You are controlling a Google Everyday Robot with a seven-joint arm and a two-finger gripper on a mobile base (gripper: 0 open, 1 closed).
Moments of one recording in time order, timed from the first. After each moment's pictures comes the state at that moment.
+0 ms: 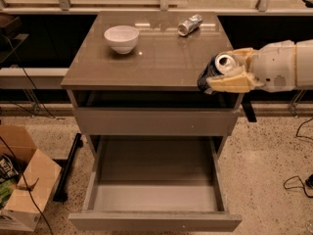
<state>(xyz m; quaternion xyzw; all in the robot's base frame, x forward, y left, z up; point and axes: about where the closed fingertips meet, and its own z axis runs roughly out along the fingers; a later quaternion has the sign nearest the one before) 0.534 -0.152 0.937 -0.51 0.68 0.22 0.48</state>
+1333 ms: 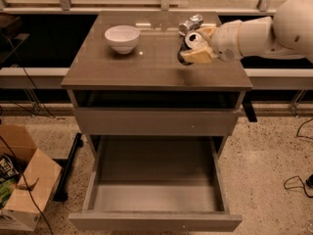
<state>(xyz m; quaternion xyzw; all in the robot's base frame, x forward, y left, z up) 0.684 -0.116 0.921 -0.53 0.66 0.15 0.52</state>
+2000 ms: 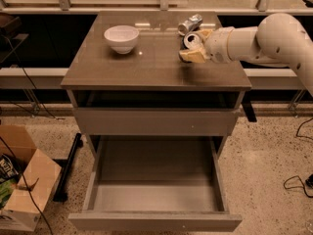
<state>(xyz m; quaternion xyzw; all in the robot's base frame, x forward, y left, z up) 0.736 -0.120 0.894 -0.48 0.67 0.12 0.54</state>
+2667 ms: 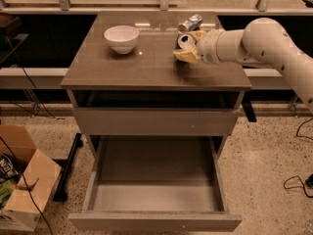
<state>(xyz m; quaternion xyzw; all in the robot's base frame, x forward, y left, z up) 0.759 -0.106 0.873 -0.47 0.69 0.11 0.54</state>
